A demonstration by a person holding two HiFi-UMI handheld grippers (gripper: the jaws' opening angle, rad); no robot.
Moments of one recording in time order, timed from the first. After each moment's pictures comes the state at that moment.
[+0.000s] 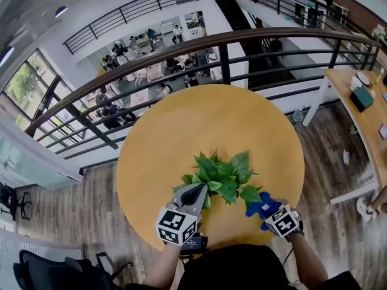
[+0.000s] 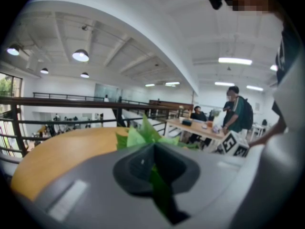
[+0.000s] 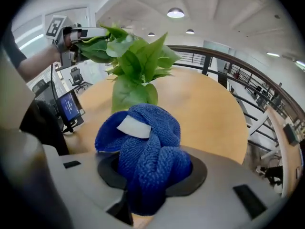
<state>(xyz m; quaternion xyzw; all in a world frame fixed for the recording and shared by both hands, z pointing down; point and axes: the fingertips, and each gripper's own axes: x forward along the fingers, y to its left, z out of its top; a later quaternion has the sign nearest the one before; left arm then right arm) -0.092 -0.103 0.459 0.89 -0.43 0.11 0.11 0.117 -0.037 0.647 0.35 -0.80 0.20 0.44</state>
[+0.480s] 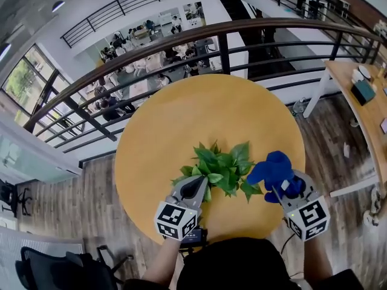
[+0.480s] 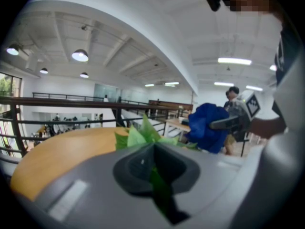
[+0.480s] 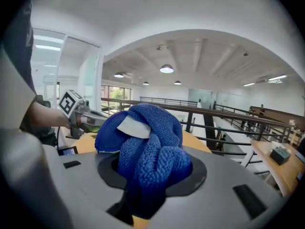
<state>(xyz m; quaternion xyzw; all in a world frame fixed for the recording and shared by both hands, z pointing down) -0.091 -0.101 0.460 0.89 -0.43 0.11 0.11 0.107 -0.080 0.433 0.45 -0.87 0.04 0.20</state>
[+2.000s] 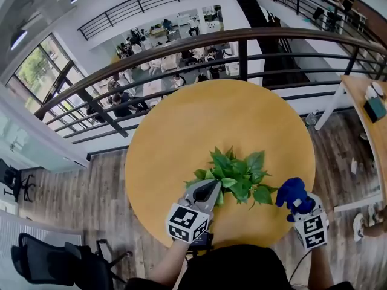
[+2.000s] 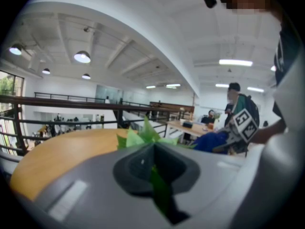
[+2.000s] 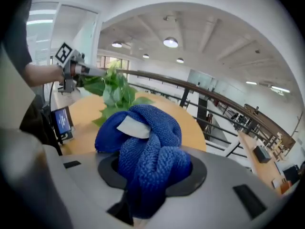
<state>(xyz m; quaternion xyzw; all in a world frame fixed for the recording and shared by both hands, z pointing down) -0.093 -0.100 0.458 0.89 -0.44 0.10 0.11 0.159 -0.060 0.525 0.46 -0.81 0.06 0.36</state>
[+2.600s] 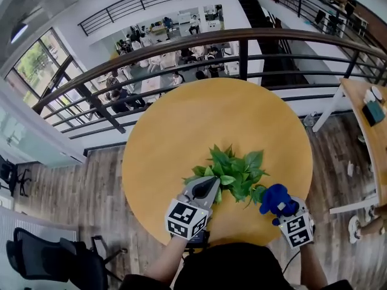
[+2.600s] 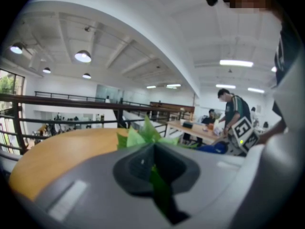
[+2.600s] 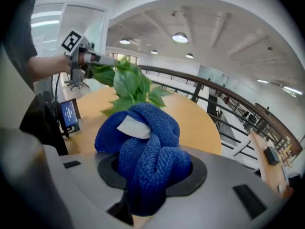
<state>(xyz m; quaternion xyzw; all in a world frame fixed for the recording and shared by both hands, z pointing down) -0.092 -0.105 0.457 0.89 -0.44 0.10 0.11 0.127 -0.050 0.567 0.41 -0.81 0.08 0.40</state>
